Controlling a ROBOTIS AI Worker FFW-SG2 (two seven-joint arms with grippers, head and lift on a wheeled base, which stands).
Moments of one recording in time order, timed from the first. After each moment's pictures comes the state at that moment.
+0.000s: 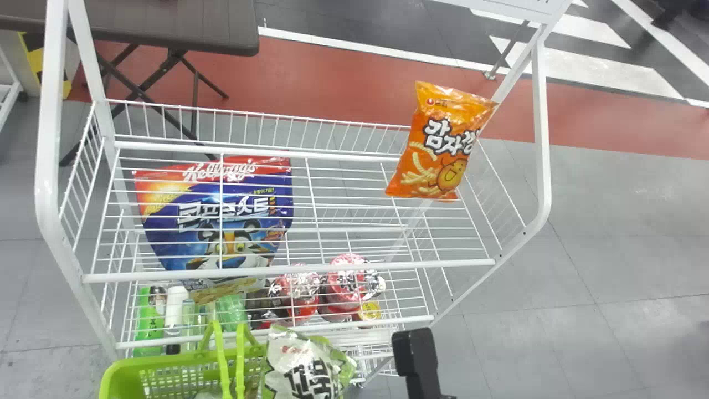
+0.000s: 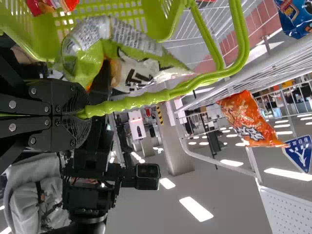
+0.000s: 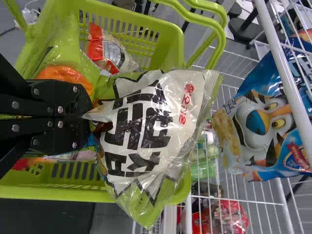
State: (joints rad) left arm 0.63 0.10 -0.02 -1.86 0.58 0.87 -1.01; right arm 0.67 -0.06 -0.04 -2.30 -0.07 1.22 0.51
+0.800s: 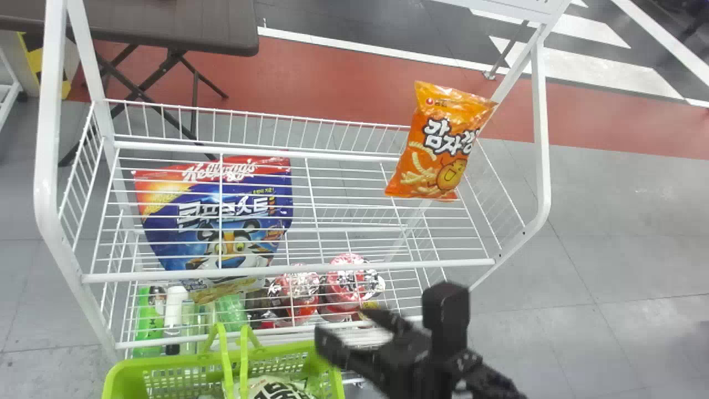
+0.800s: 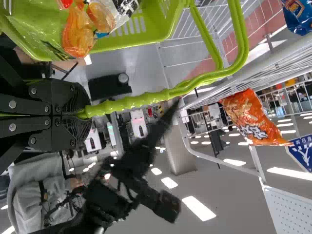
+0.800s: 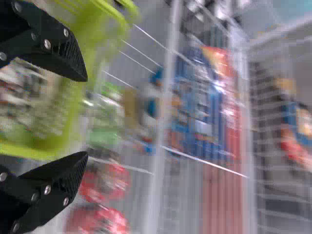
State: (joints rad) left arm 0.63 0.11 -0.04 -1.86 0.57 0.87 -1.01; right arm 0.68 -0.09 -0.07 -2.27 -0.02 0.56 0.37
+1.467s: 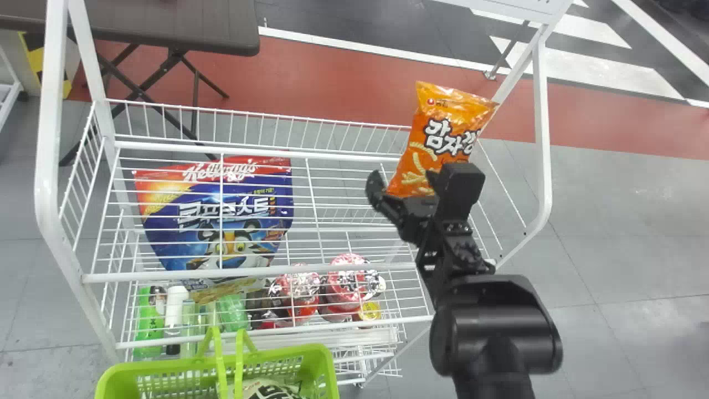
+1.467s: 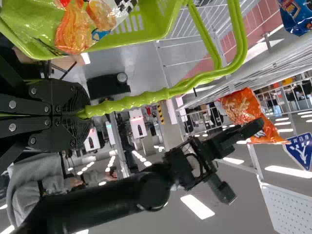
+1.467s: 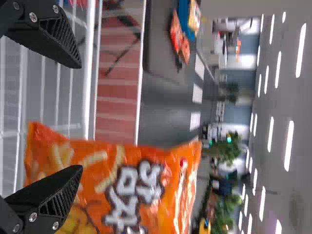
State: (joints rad) left arm 0.65 0.11 -0.02 -1.87 0.57 0.86 -1.03; right arm 0.13 -0.04 -0.15 -1.75 0.07 0.25 0.02
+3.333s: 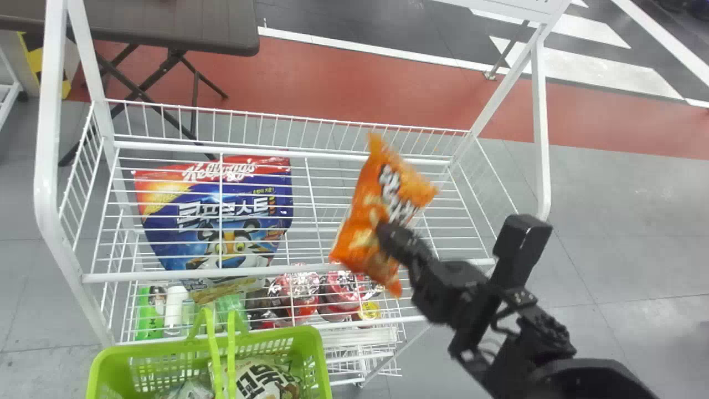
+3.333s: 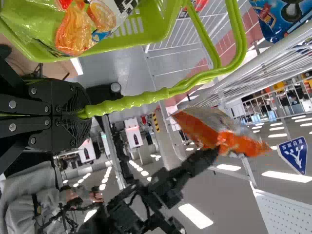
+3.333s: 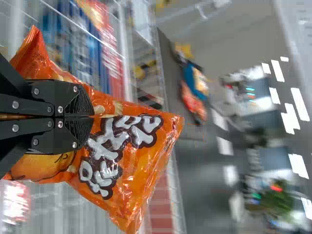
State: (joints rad) left arm 0.60 0.10 -0.01 -1.85 0.57 0.86 -0.99; right arm 0.59 -0.04 -0.25 -2.39 -0.30 0.80 0.39
